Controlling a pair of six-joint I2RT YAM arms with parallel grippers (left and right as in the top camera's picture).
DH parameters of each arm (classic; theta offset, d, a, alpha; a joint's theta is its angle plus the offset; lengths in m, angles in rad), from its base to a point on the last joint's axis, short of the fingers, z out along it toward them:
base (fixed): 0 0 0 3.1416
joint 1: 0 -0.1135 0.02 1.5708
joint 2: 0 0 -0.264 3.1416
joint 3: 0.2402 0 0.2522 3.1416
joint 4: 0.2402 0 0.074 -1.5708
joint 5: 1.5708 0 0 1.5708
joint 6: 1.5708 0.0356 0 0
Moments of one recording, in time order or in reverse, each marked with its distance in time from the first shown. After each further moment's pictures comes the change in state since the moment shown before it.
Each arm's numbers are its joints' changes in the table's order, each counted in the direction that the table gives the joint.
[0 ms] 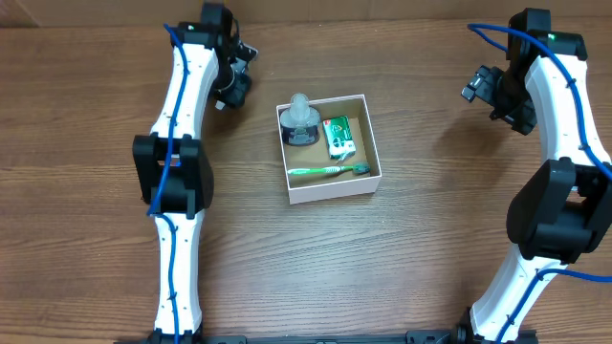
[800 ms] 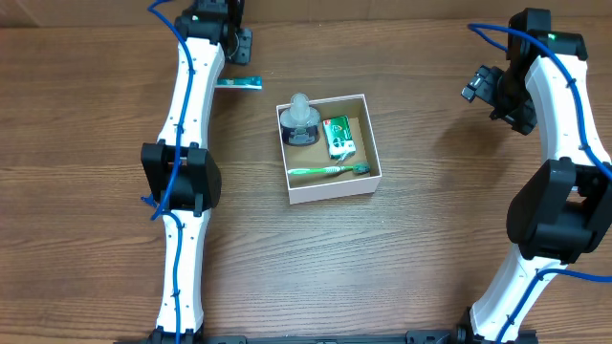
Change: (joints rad) left arm 0.030 0.067 0.237 -0.210 -0.142 -0.306; right arm 0.000 0.000 0.000 -0.001 0.000 0.000
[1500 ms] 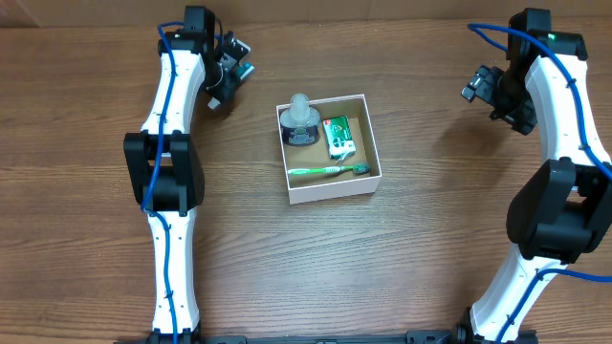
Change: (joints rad) left arm -0.099 -0.033 -0.289 0.026 0.204 0.516; right arm 0.000 0.000 0.000 0.000 0.000 0.000
